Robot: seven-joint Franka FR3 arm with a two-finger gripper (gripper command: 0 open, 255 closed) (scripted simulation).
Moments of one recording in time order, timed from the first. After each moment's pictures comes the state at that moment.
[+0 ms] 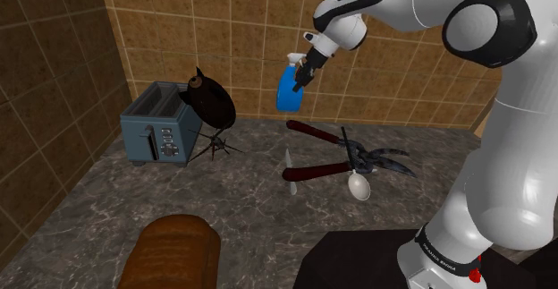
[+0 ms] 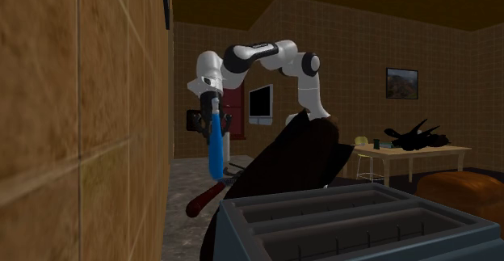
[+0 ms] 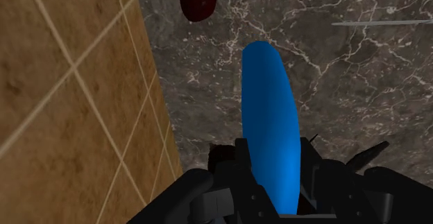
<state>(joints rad) 0.24 0.24 -0.56 -1.81 0.67 2.10 -1.52</state>
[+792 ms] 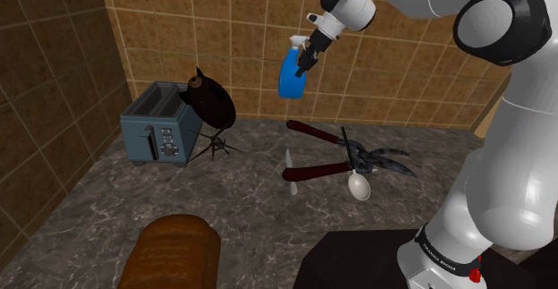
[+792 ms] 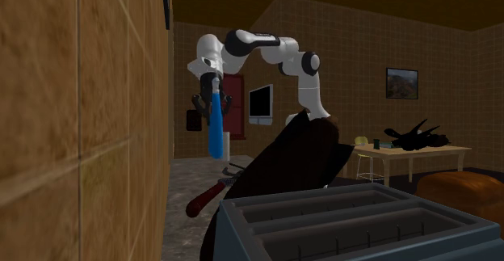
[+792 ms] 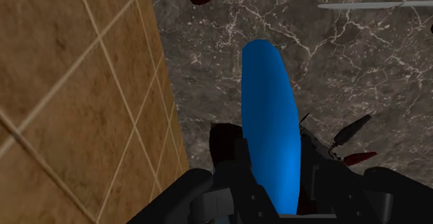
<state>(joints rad) 0.24 0.20 -0.58 -1.72 0.60 1.99 -1.44</state>
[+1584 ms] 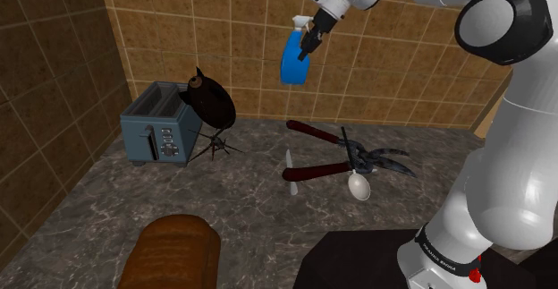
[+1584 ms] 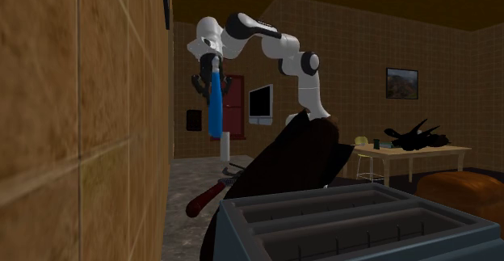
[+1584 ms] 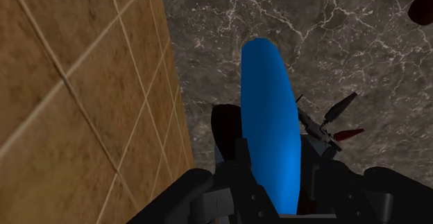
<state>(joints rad) 0.23 0.19 -0.59 -1.57 0.57 1.85 -1.37</state>
